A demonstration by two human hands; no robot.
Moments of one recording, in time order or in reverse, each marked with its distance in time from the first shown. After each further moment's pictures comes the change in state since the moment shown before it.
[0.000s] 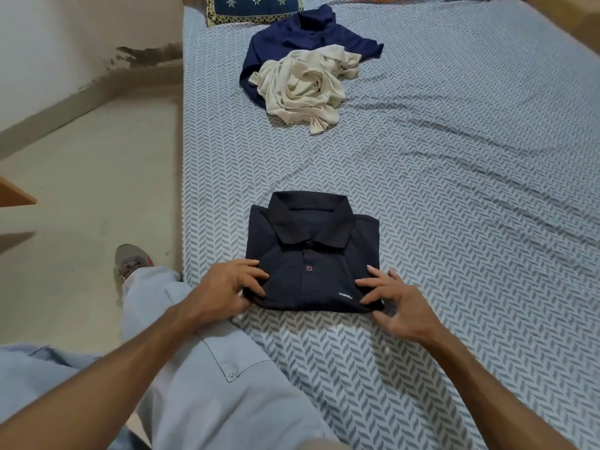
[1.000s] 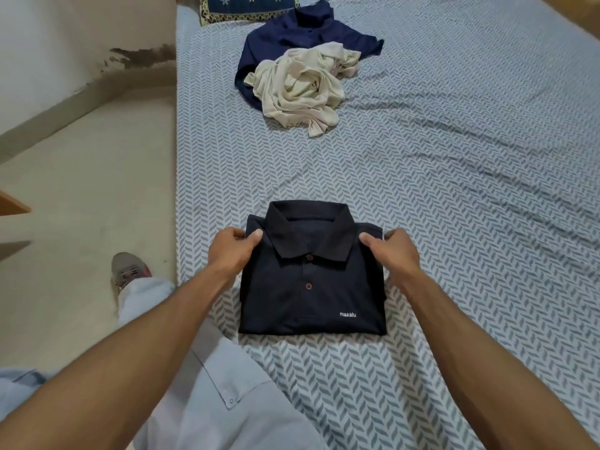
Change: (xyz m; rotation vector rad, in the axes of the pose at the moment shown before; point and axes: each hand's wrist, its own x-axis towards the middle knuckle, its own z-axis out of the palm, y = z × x) left_hand 0.096 0.008 -0.013 -0.527 0.393 -0.879; right_hand 0.129 -0.029 -0.022 0.081 0.386 0.853
